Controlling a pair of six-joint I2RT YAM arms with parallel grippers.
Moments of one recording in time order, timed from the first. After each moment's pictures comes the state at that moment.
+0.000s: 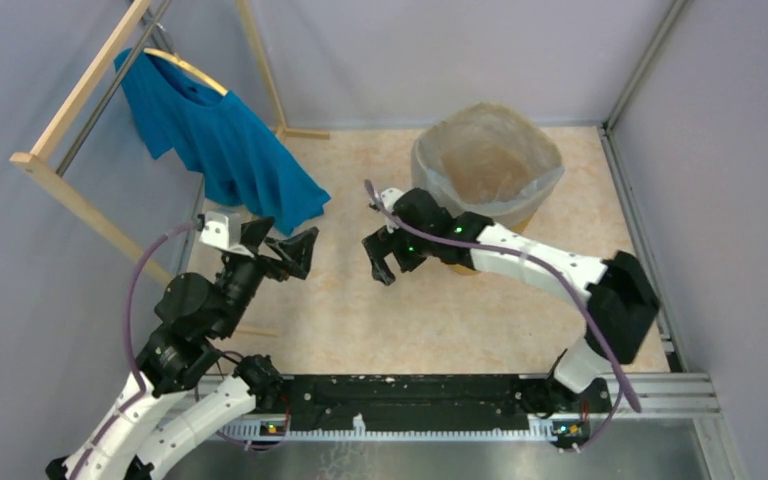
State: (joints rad) left arm -0.73 0.45 0.87 -0.31 -0.30 -0.22; right arm 0.91 1.54 1.26 -0.47 -0.14 0.21
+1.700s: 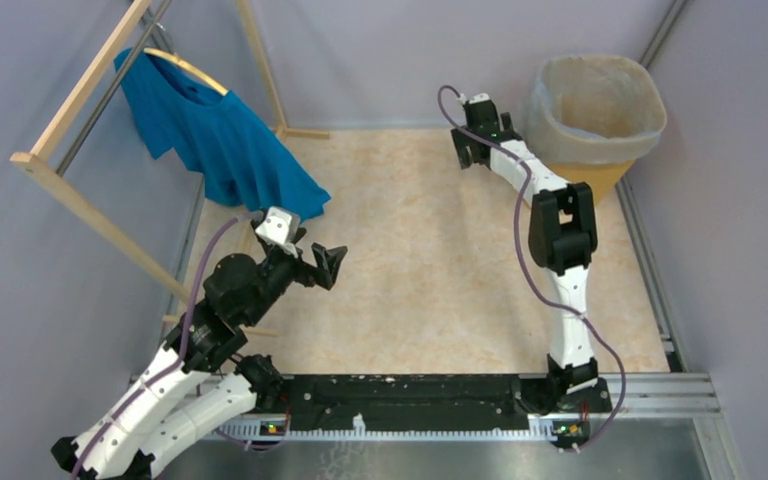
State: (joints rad) left arm -0.73 0.54 0.78 -0.34 -0.20 -0.13; right arm 0.29 2.29 1.97 -0.44 0.43 -0.12
